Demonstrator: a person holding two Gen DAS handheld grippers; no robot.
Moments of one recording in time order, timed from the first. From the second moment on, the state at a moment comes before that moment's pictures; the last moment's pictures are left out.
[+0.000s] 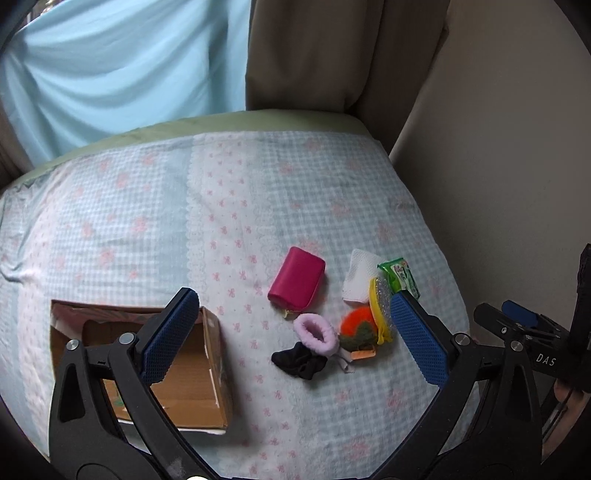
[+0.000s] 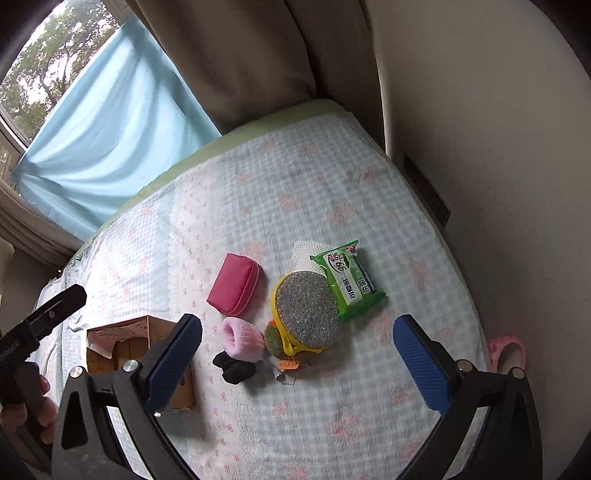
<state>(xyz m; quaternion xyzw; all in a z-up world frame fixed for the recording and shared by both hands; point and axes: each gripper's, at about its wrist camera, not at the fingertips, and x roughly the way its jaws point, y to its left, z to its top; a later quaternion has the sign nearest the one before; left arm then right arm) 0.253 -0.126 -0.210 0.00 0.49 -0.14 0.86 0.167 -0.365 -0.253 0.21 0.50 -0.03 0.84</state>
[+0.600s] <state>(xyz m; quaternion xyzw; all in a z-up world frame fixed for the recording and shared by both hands) 0.358 -0.185 -0.421 0.06 0.61 -0.19 0.77 0.229 -0.379 -0.428 0.42 0.56 -0.09 0.70</state>
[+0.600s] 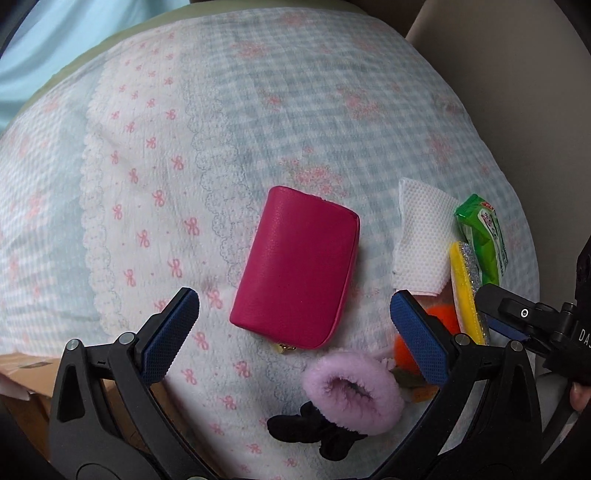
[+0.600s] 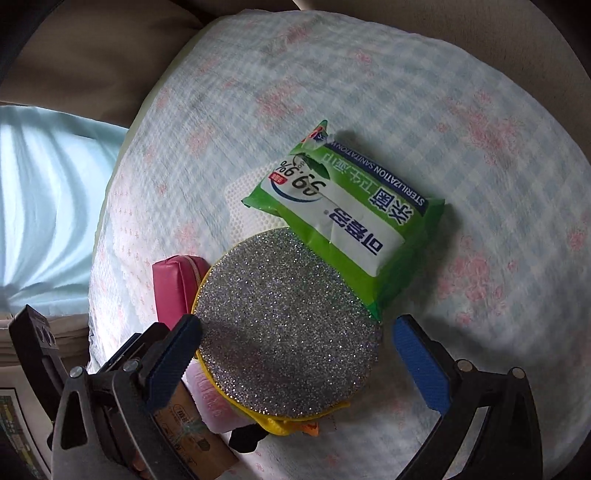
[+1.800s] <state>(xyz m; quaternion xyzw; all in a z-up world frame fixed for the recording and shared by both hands) 0.346 -0.189 -0.412 0.09 0.59 -0.21 0.77 0.217 -0.376 -0.390 0.42 0.54 -0.07 0.73</state>
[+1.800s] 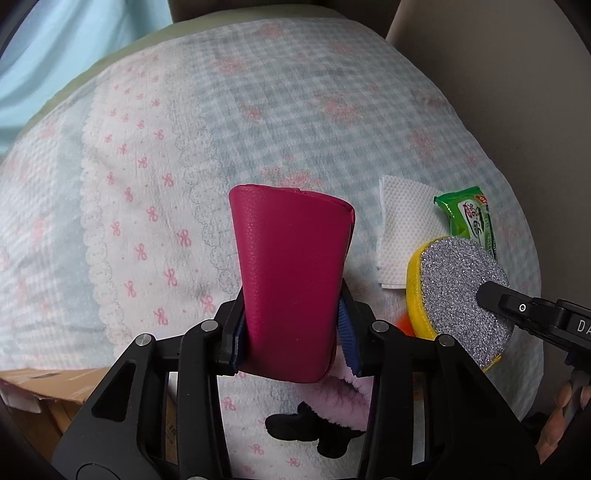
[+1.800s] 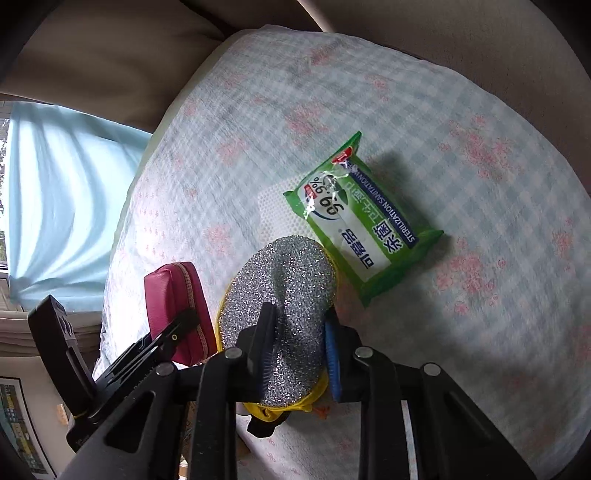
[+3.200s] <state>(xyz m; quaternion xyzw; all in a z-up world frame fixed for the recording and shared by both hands) 0.197 0.094 -0.196 -0.04 0.52 -0.07 0.85 0.180 -0.093 -0.154 0.13 0.48 0.11 0.86</state>
